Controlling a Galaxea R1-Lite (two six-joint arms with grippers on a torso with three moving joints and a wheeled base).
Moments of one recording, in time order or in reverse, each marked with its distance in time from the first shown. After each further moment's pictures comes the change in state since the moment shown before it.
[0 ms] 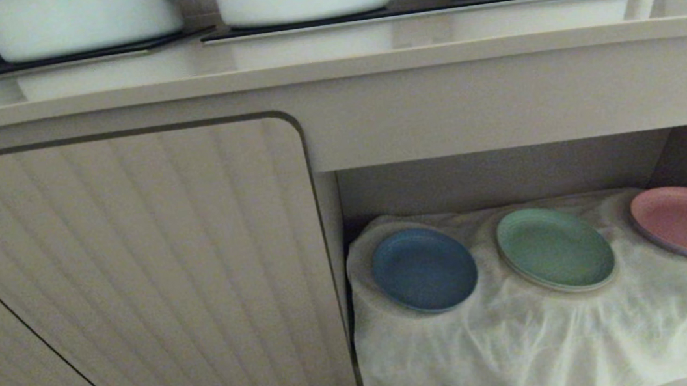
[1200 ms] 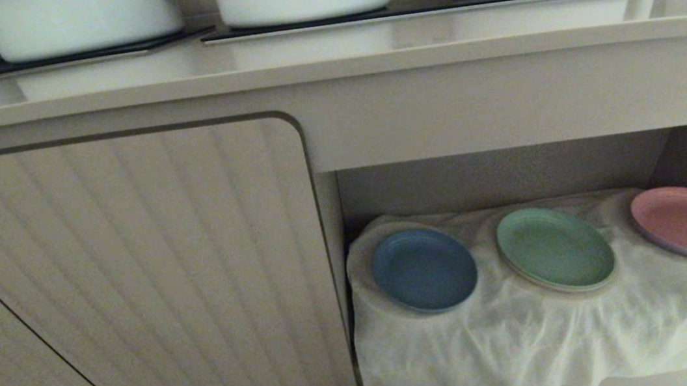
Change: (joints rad) left arm 0.000 0.000 0.000 0.000 0.000 0.000; right arm 0.000 0.000 0.000 0.004 0.005 -0.037
